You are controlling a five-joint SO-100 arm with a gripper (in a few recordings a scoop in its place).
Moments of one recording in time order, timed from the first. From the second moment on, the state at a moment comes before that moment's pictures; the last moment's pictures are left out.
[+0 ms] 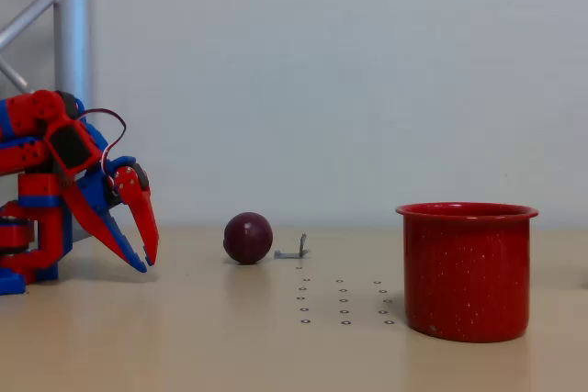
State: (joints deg) arm -2.7 184.8 170.2 73.5 -5.7
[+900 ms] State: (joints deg) arm -2.8 166.0 160.3 63.9 -37.5
